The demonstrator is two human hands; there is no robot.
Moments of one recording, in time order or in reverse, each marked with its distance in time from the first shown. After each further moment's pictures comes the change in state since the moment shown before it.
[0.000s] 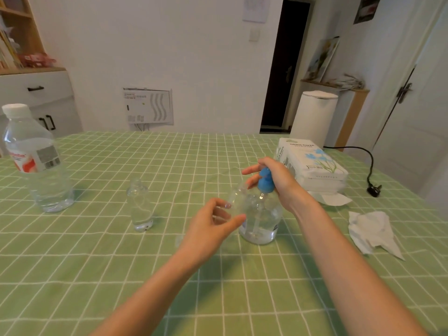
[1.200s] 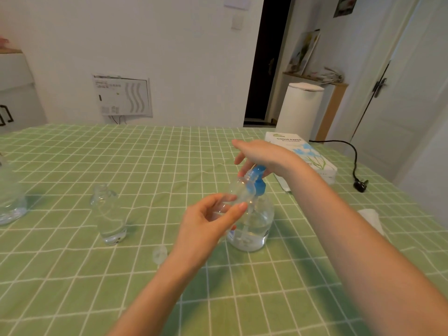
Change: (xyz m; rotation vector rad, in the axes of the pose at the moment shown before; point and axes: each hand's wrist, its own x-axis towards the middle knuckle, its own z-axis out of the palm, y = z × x) left_hand 0.012 0.021 0.011 -0.295 -0.041 0.015; right_hand 0.041 -0.047 -0.002 -0.637 -0.014 0.254
